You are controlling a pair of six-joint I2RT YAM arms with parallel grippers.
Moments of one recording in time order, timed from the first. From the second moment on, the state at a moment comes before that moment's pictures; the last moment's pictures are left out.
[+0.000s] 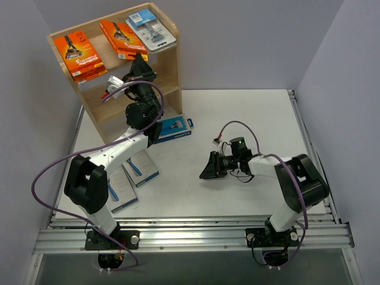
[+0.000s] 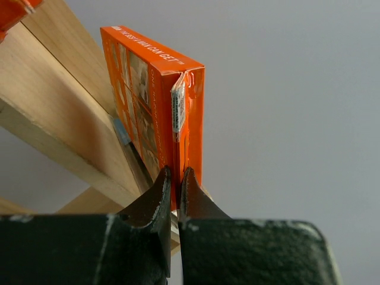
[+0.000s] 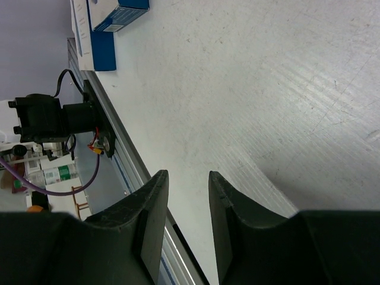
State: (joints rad) left arm -0.58 1.70 1.38 1.26 -0.91 -0.41; right arm 0.40 1.63 0.63 0.17 -0.87 0.52
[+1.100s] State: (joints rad) left arm -0.53 1.72 1.30 1.29 -0.92 -0.49; right arm 0.41 1.63 0.63 0.16 -0.85 0.52
